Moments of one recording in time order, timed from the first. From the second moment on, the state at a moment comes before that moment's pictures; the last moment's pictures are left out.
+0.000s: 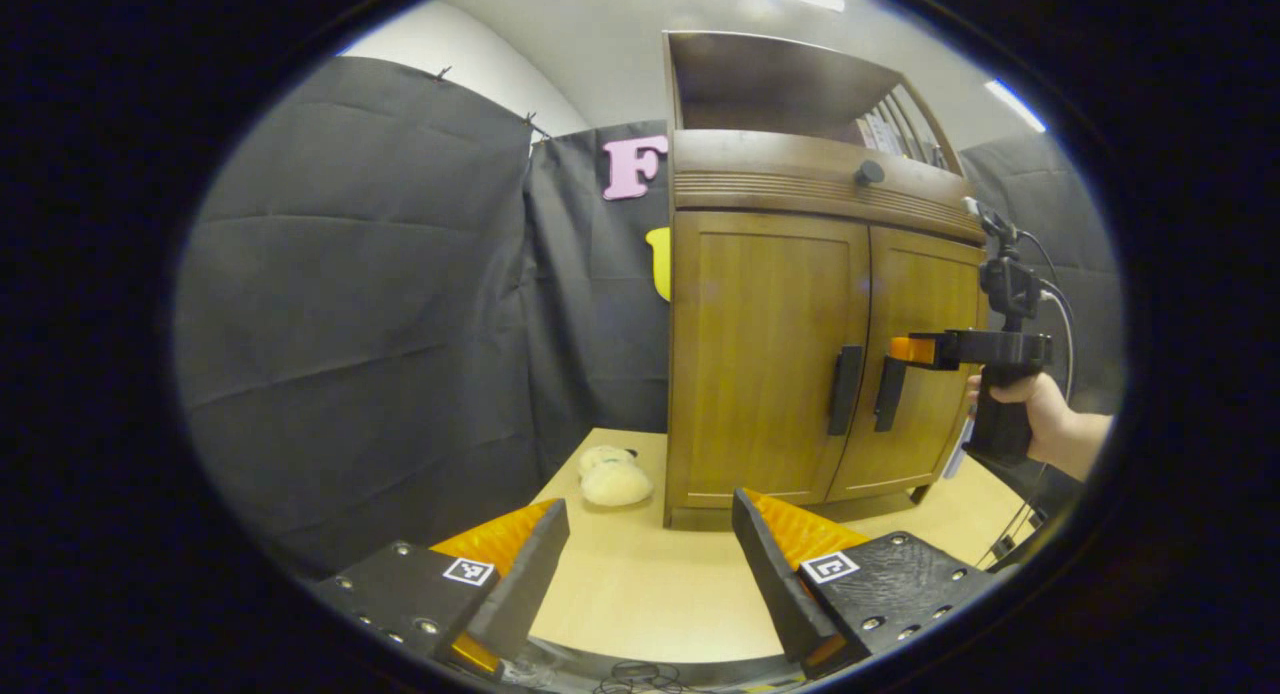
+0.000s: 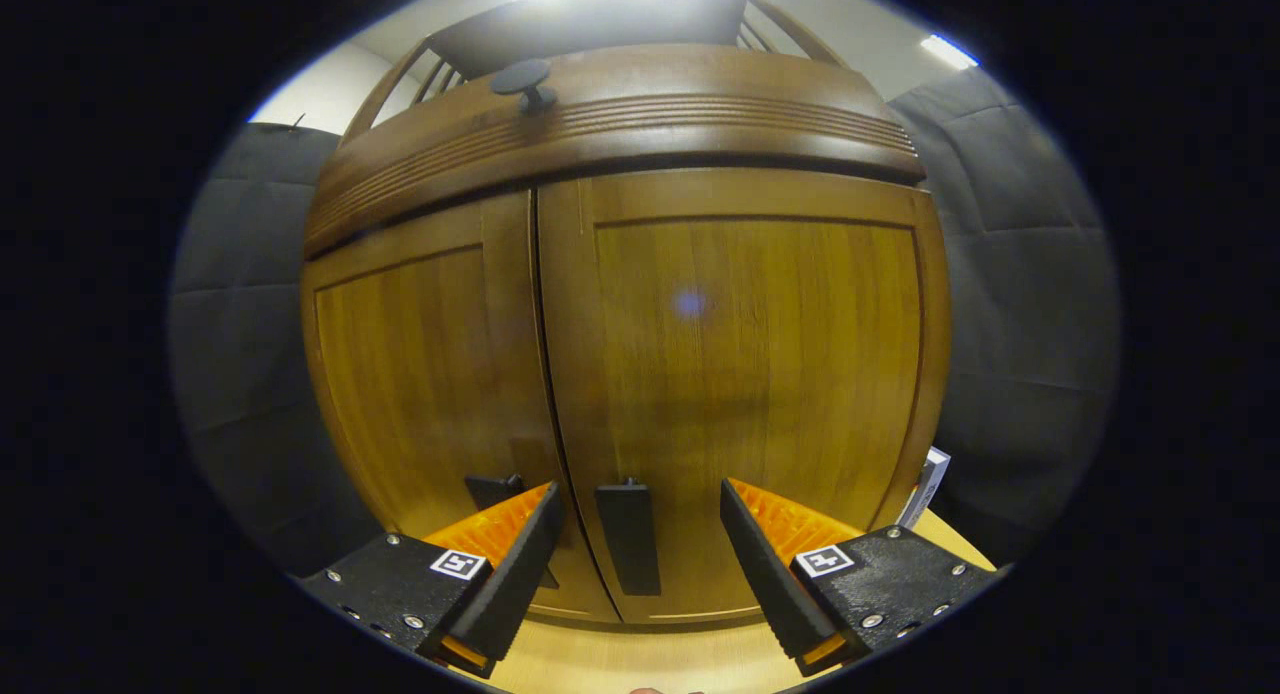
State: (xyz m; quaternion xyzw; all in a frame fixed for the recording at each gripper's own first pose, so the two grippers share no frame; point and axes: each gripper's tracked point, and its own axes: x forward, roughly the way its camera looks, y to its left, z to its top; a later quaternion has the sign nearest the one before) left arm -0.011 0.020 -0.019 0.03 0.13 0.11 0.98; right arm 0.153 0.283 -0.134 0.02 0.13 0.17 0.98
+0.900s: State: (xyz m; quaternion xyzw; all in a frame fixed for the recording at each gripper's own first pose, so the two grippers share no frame) left arm -0.003 0.009 -0.024 0.05 0.16 0.09 0.98; right arm 0.164 0.315 -0.167 0.01 0.17 0.17 0.97
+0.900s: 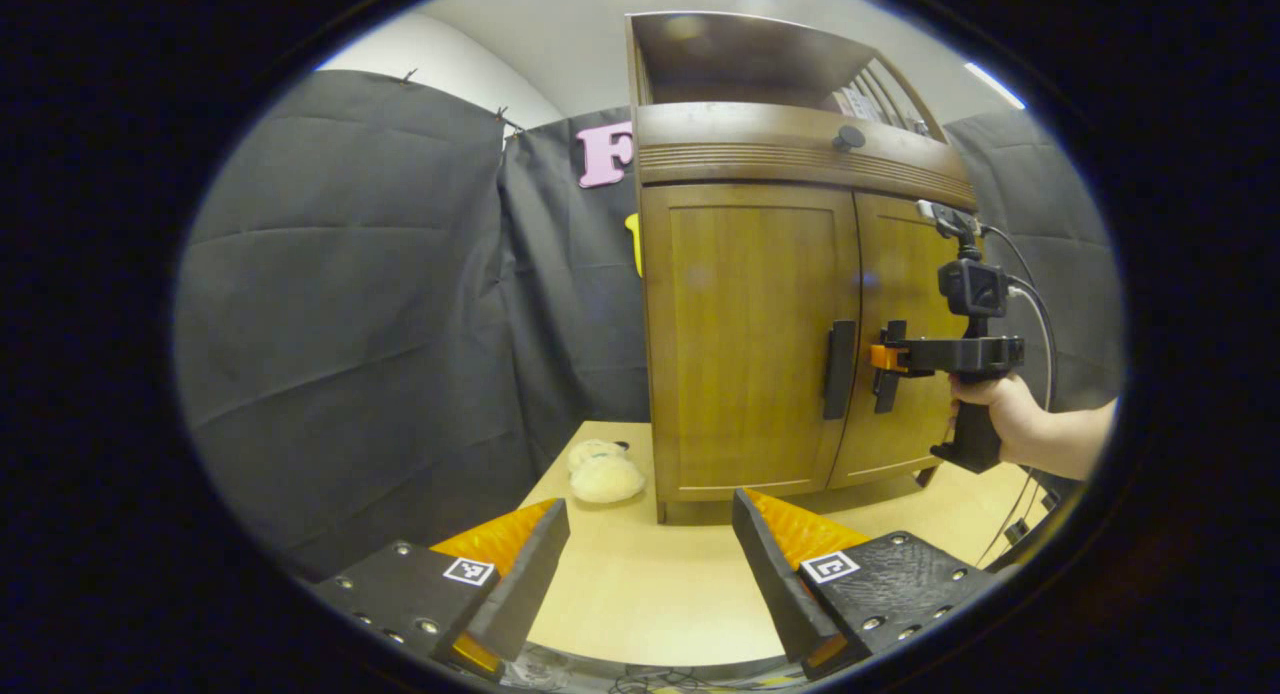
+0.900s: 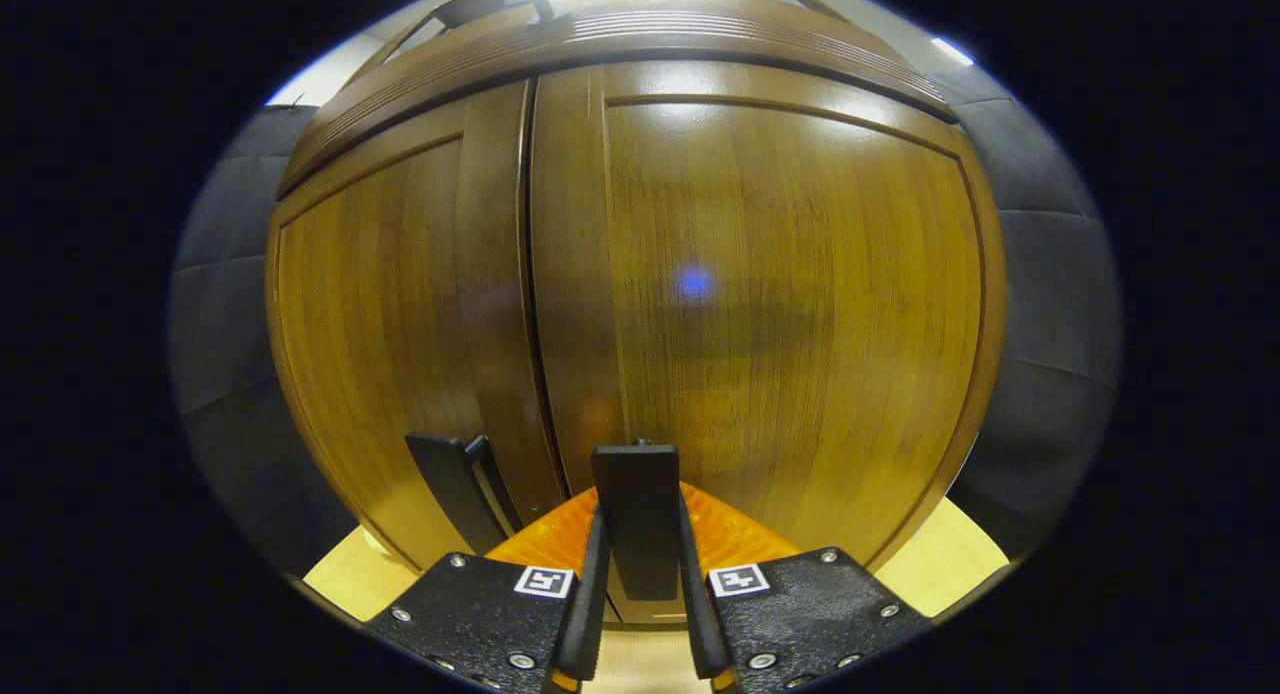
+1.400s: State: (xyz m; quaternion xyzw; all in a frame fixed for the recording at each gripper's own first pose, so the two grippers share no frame) left arm -0.002 0.009 -0.016 0.01 0.15 0.10 0.98; right arm 0.163 0.320 -0.172 0.01 0.19 0.20 0.96
